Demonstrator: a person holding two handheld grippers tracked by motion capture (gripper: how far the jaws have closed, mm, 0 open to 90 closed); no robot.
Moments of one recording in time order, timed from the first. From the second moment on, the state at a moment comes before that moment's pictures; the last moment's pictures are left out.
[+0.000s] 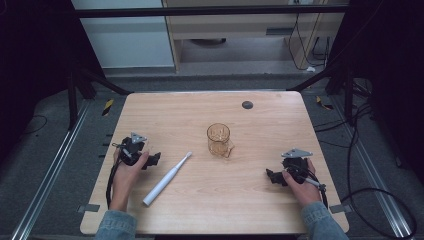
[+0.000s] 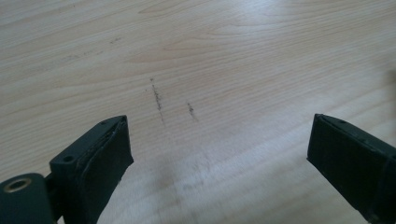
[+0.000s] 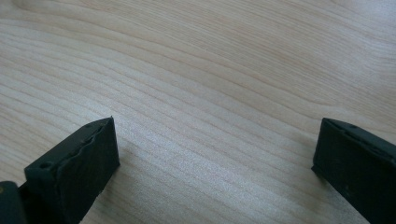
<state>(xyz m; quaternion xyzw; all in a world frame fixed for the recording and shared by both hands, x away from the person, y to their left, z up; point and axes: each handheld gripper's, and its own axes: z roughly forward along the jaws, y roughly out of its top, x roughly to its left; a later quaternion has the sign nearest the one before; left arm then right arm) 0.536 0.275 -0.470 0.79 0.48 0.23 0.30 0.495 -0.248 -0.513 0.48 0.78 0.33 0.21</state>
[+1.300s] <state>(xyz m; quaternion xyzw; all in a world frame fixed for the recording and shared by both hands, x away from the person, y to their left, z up) 0.494 0.204 -0.450 0.89 0.39 0.16 0.19 0.495 -0.248 -0.512 0.48 0.78 0.33 0.20</state>
